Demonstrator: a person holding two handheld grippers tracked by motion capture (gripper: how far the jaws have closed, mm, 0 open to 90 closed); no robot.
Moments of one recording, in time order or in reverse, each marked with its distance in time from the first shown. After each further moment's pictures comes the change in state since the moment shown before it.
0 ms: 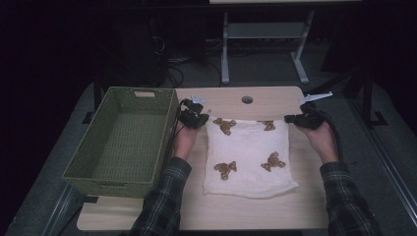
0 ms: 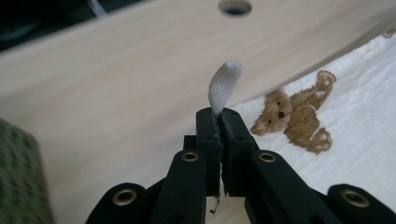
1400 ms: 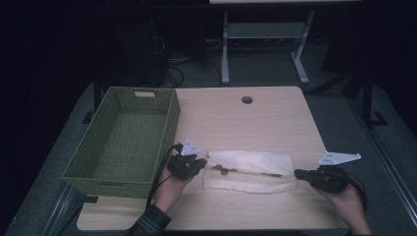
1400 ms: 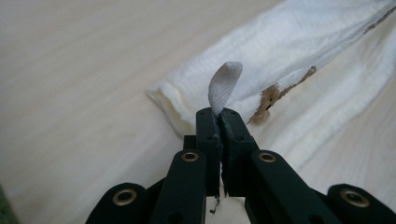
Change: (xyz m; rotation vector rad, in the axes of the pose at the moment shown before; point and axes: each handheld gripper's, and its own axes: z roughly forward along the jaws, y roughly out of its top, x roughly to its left) left arm -0.074 -0.110 -0.090 0.091 -0.200 0.087; right arm 0.094 -0.142 -0.091 -0.010 0.172 -0.095
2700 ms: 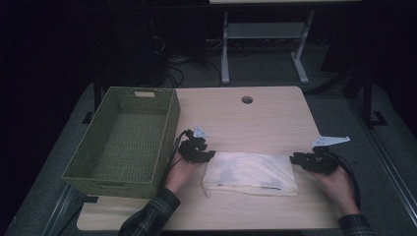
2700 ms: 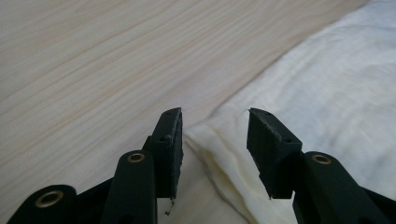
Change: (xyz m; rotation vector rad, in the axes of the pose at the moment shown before) left arm 0.039 0.037 0.055 0.032 0.048 -0.062; right arm -0.044 0.027 0.033 0.007 -0.074 0.075
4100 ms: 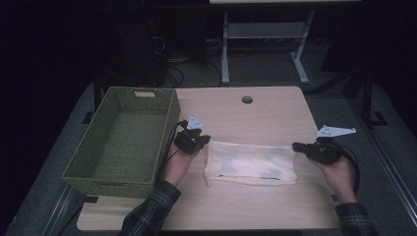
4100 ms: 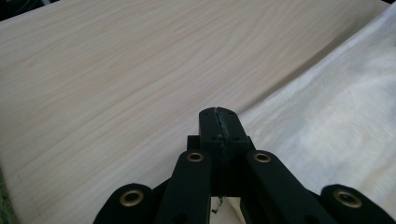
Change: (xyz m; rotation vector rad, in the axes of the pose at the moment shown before) left arm 0.000 0.014 -0.034 -0.124 0.011 0.065; right arm -0.009 0.018 -0.012 -0.103 0.014 -0.056
